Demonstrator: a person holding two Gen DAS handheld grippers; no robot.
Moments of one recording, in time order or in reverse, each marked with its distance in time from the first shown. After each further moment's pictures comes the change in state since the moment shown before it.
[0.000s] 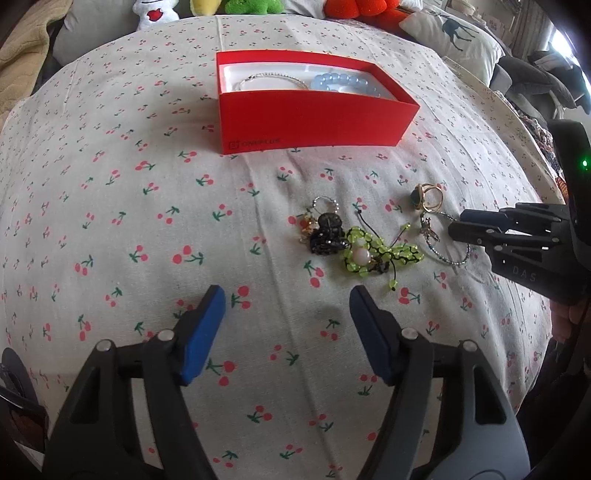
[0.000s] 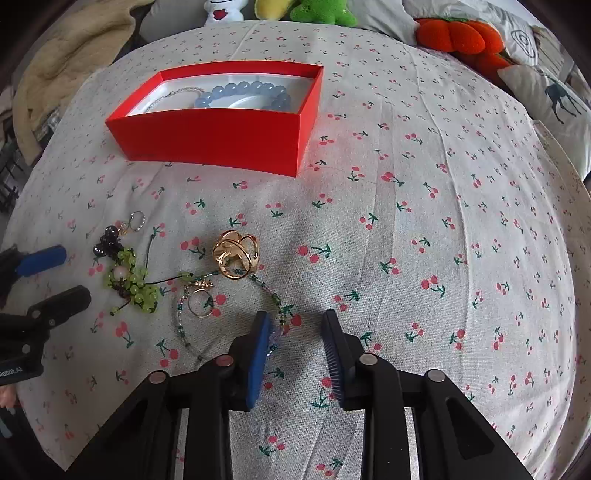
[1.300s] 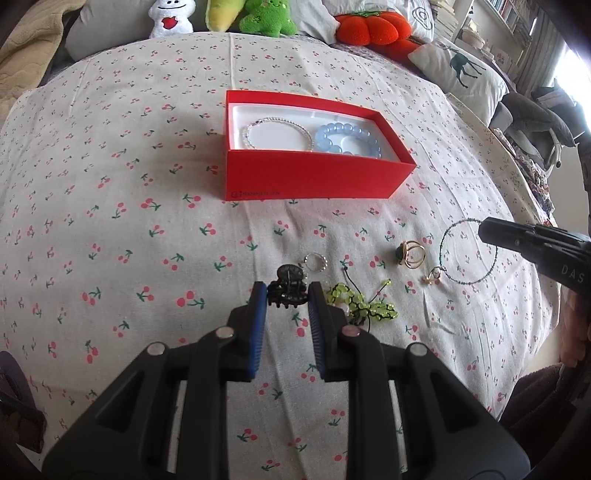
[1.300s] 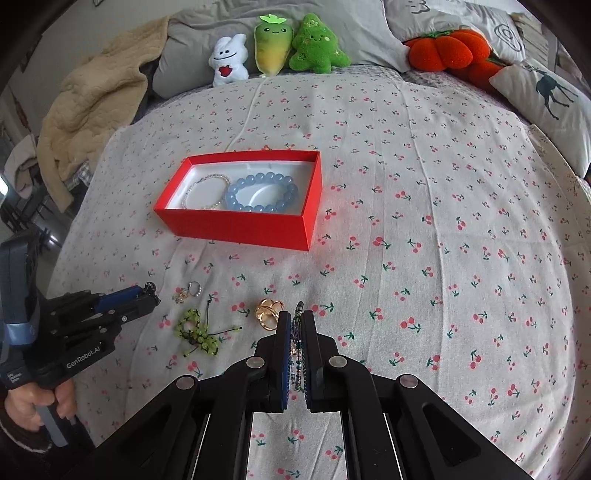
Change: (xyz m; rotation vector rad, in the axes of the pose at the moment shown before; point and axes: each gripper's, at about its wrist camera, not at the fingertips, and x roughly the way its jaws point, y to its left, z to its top) left arm -0.018 0.009 0.029 -0.106 -0.060 -0.040; right arm -0.070 -0.022 0.026 0.103 -0.129 0.153
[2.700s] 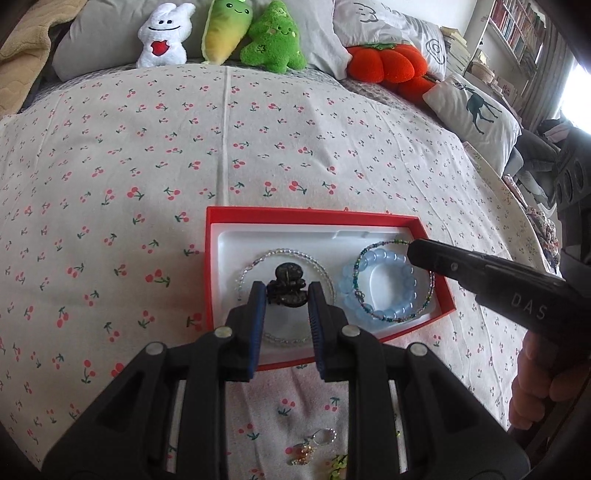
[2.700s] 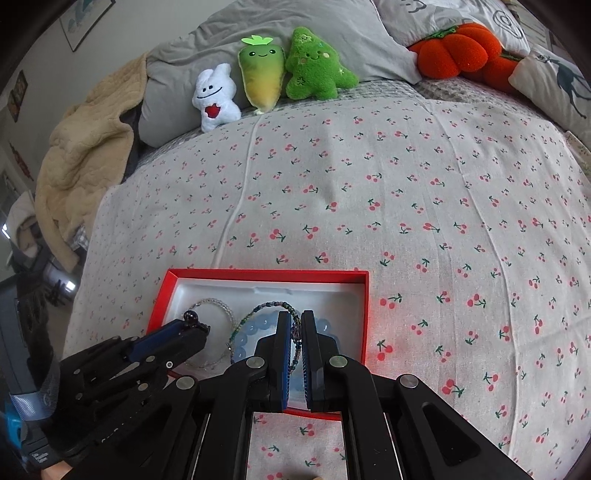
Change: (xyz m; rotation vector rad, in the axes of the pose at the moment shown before) left arm 0.054 0.007 0.100 -0.030 -0.109 -0.027; right arm 0.084 0.003 0.110 0.120 -0.094 0.093
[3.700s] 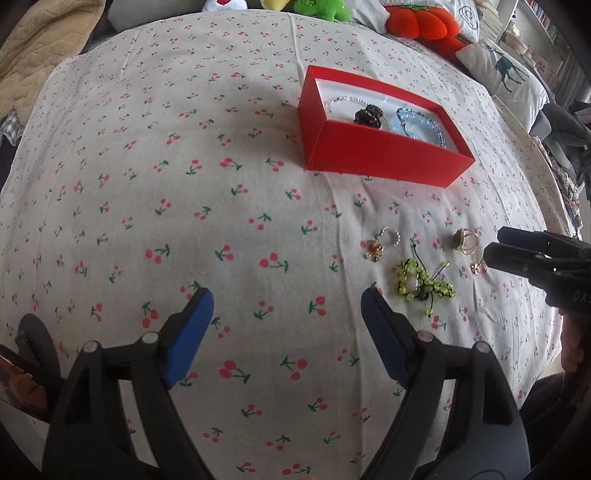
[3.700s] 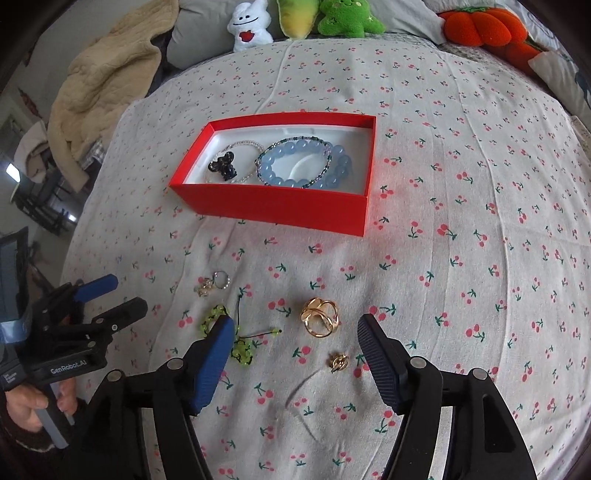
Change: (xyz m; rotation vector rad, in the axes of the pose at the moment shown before) left arm -0.070 0.032 -0.113 -0.048 0.184 0.163; right arm -0.046 0.012 -0.103 -0.138 0.238 0.000
